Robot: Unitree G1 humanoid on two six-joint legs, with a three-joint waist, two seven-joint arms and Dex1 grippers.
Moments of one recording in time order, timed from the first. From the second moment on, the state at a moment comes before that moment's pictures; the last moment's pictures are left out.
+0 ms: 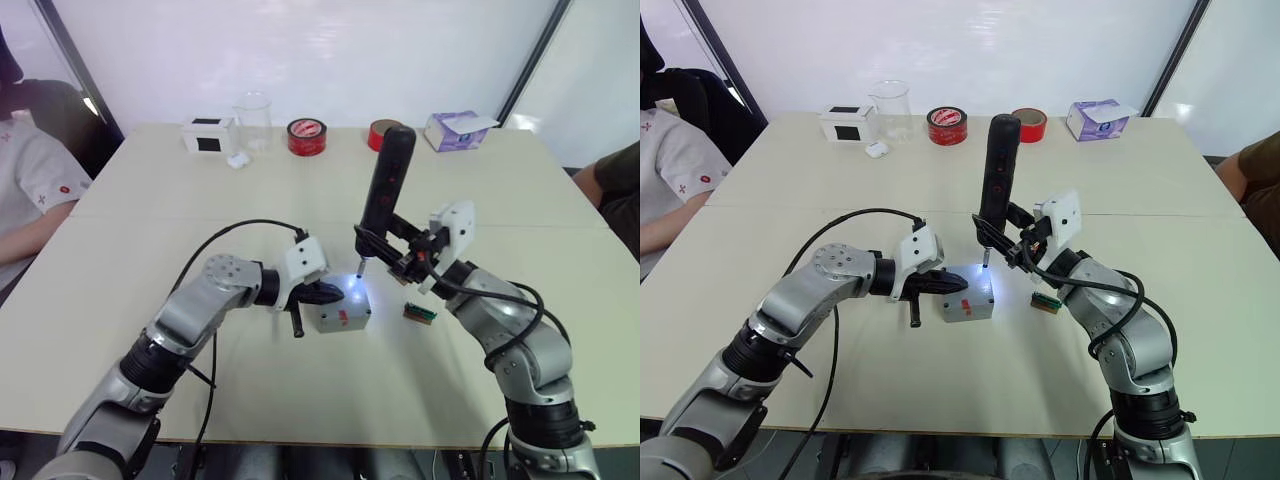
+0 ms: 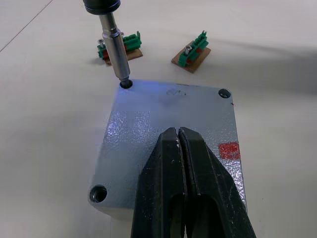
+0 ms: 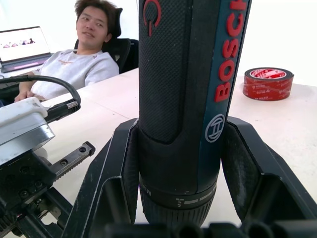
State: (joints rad) left arm -0.56 0.51 -0.39 -0.22 -0.28 0.71 -0.92; right arm -0.29 -0.37 -0.04 -0.45 0.56 0.58 0.46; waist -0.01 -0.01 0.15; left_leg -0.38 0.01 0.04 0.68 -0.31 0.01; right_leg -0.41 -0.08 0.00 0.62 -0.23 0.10
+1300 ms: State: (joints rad) left arm -0.58 0.65 -0.30 -0.49 -0.52 0.84 -1.04; right arm -0.43 -1.07 -0.28 0.10 1.04 1.61 0.26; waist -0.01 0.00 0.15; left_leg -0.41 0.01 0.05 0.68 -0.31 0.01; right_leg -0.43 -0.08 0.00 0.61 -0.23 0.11
